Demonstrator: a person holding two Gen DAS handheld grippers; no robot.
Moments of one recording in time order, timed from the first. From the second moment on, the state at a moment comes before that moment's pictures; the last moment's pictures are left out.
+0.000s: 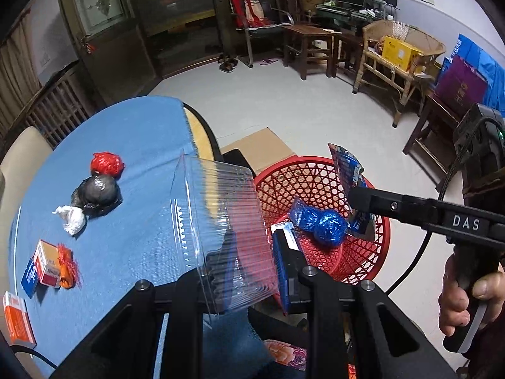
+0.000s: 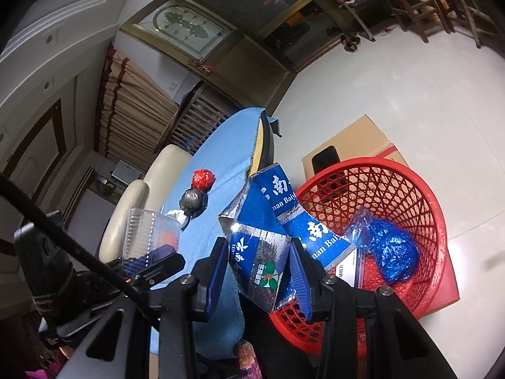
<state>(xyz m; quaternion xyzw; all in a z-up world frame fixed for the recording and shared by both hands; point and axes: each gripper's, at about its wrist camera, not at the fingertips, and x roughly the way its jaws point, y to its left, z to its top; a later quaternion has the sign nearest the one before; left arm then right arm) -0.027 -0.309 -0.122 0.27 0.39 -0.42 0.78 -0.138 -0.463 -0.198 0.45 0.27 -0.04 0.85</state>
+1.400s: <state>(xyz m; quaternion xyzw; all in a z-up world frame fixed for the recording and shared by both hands) -0.003 -0.293 -0.121 0.21 0.41 -0.43 0.78 -0.140 -0.479 -0.210 0.52 0.27 -0.02 0.81</state>
